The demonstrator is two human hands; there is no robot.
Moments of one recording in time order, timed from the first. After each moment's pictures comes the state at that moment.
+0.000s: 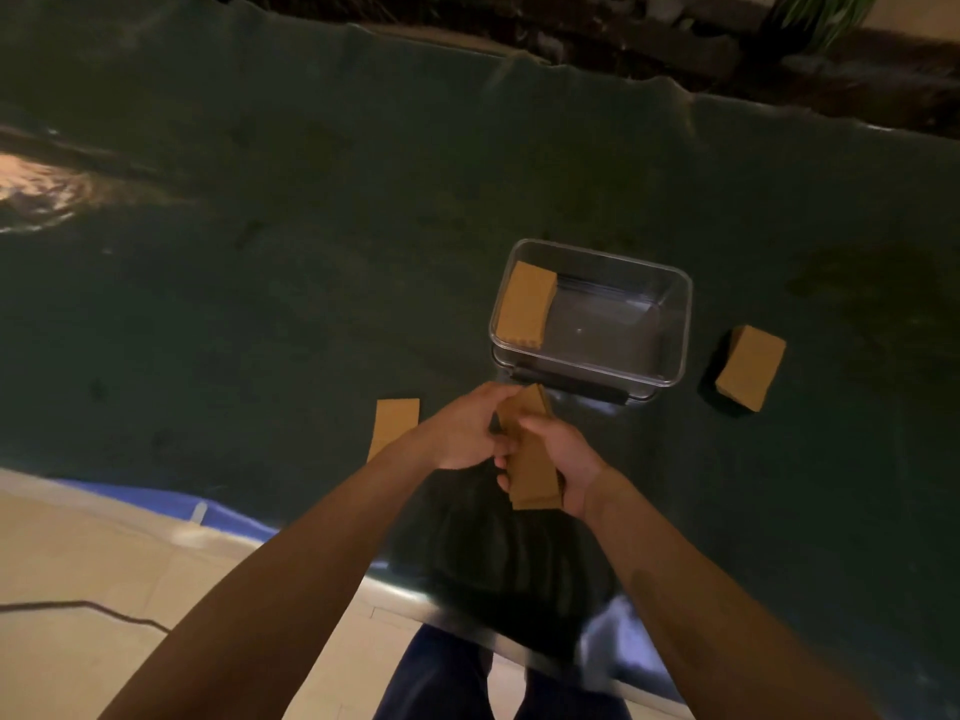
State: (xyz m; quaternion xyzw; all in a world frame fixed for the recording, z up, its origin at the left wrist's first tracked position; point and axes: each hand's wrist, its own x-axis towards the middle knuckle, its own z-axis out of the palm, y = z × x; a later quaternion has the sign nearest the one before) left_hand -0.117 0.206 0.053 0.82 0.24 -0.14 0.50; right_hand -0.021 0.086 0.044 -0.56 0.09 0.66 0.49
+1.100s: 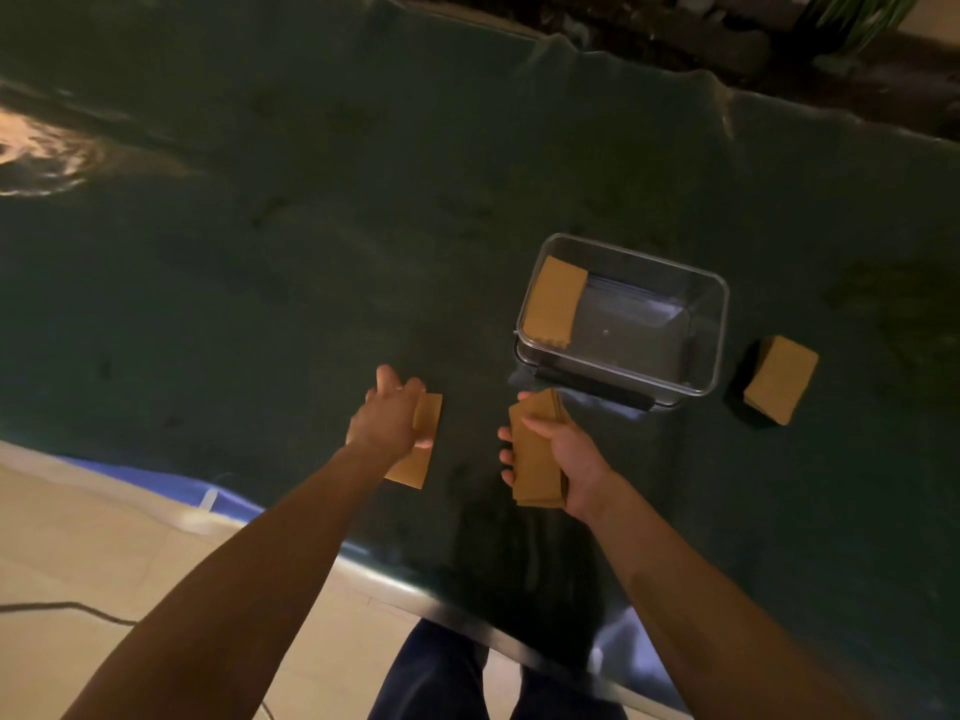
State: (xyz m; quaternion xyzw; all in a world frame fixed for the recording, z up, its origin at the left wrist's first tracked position) left_hand -0.192 0.266 -0.014 0.83 0.47 -0.19 0.25; right_hand -0.035 0.105 0.031 -0.57 0.12 0.63 0.51
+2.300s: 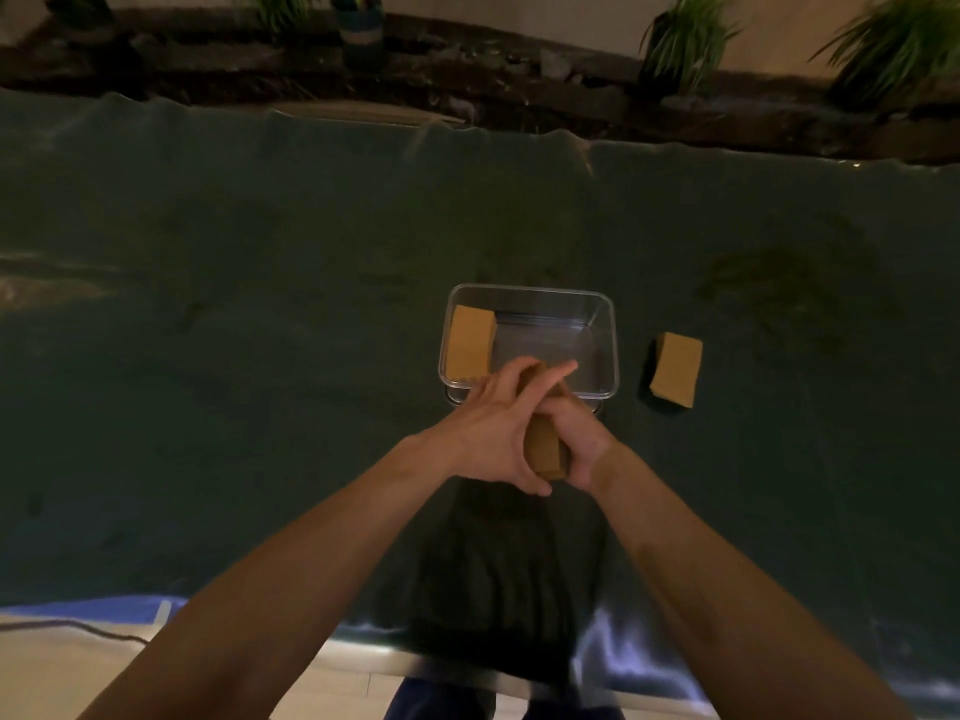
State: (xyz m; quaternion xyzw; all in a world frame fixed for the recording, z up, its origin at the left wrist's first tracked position) left_hand -0.057 0.183 0.099 0.93 0.05 -0.12 0.33; right_hand 0.034 0.074 0.064 -0.54 0.01 0.57 0.62
